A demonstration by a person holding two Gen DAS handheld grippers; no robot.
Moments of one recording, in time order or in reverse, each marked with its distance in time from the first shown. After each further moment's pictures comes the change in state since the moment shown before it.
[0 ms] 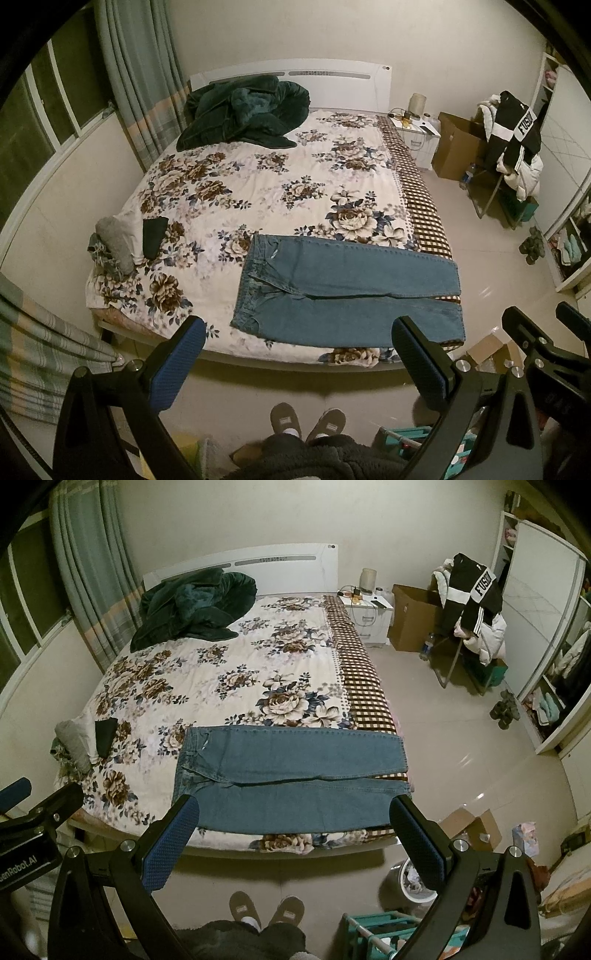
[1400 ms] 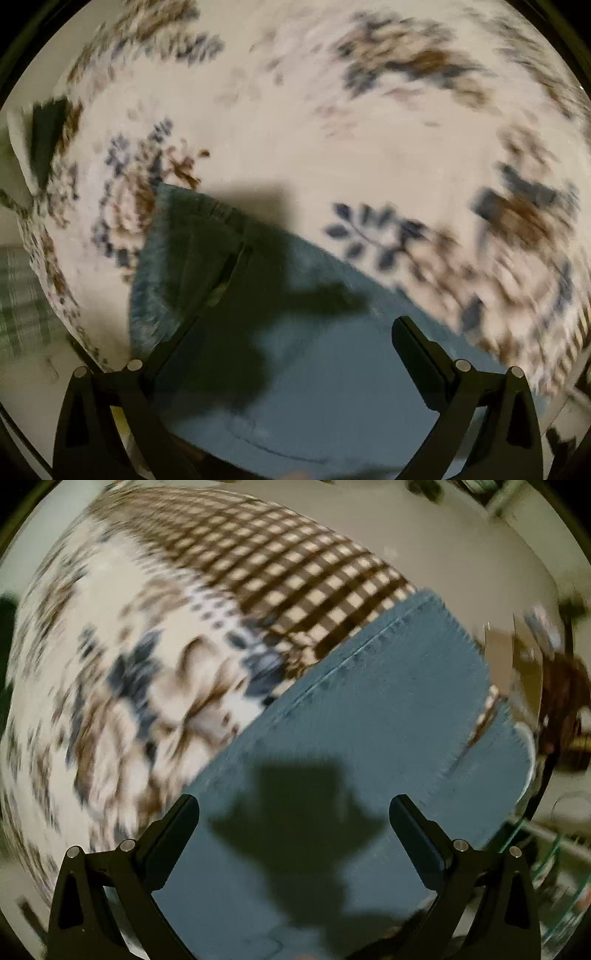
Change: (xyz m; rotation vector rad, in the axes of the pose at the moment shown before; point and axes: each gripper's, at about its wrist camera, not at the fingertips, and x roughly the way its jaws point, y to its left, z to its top) left arm 0.717 0.037 0.136 -0.385 0.692 0.200; right arm 0.815 -0.233 0.099 0.834 0.583 -0.223
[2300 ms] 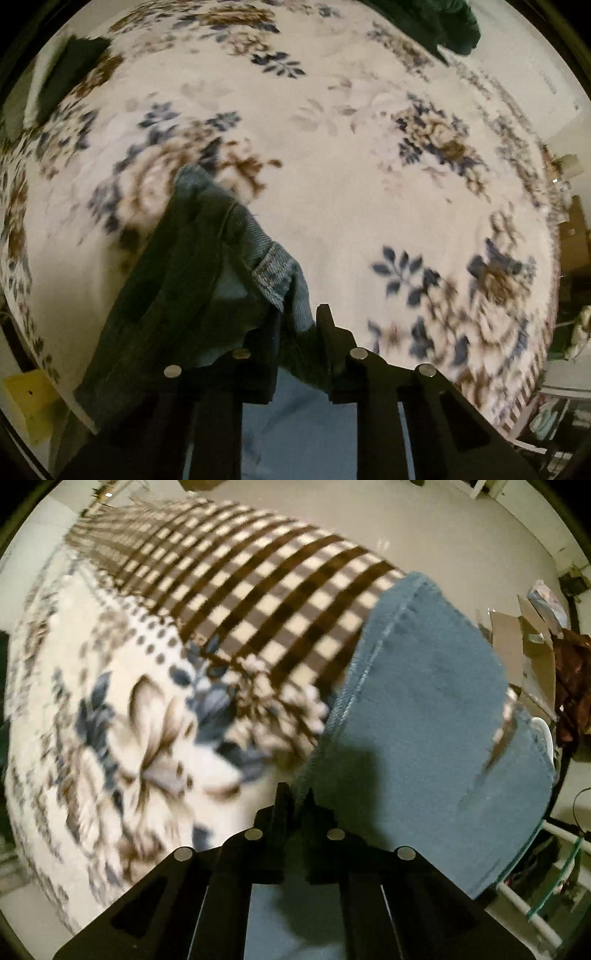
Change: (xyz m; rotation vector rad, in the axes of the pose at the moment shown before) left arm -0.048 0.124 -0.103 -0.167 -0.260 -0.321; right arm 0.060 -0.071 -0.025 0.020 -0.027 0.076
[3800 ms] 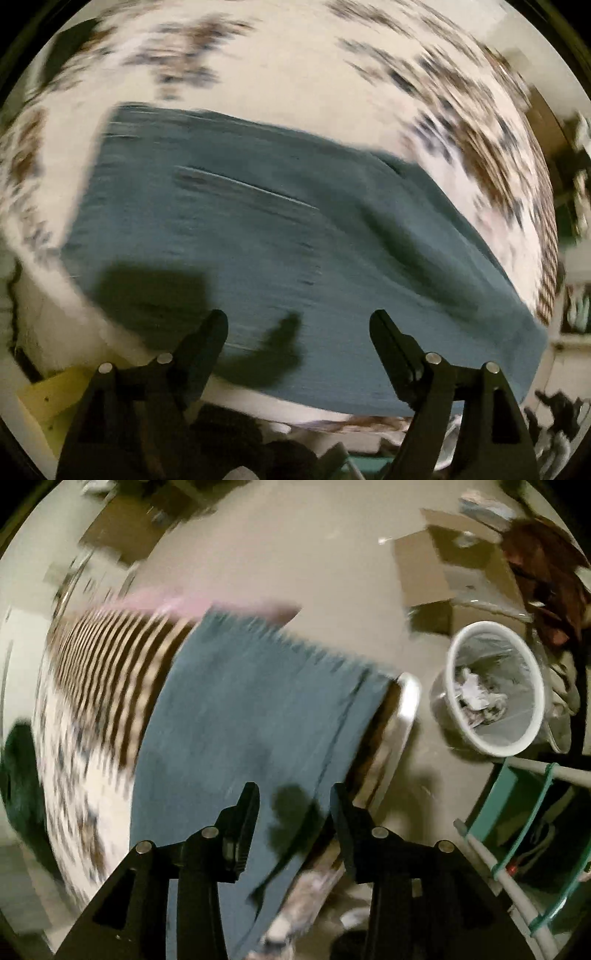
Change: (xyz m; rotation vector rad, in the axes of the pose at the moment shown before) left arm 0.045 0.003 -0.227 0.335 0.101 -0.022; right arm -0.014 -0.393 -0.076 0.332 -0.075 0.183
